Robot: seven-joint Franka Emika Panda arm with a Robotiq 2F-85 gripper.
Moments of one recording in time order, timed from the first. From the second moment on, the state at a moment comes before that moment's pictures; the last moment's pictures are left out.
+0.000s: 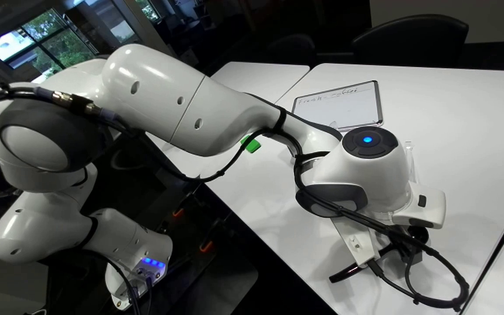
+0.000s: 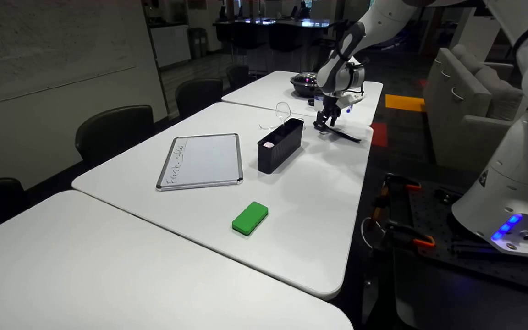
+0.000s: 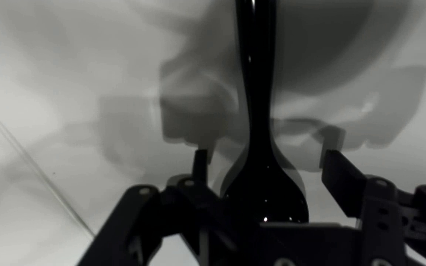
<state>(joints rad) -0.74 0.86 -0.12 -1.70 0.10 2.65 -0.39</state>
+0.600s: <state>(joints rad) -0.75 0.88 -0.11 -1.67 0.09 2.64 -0.39</state>
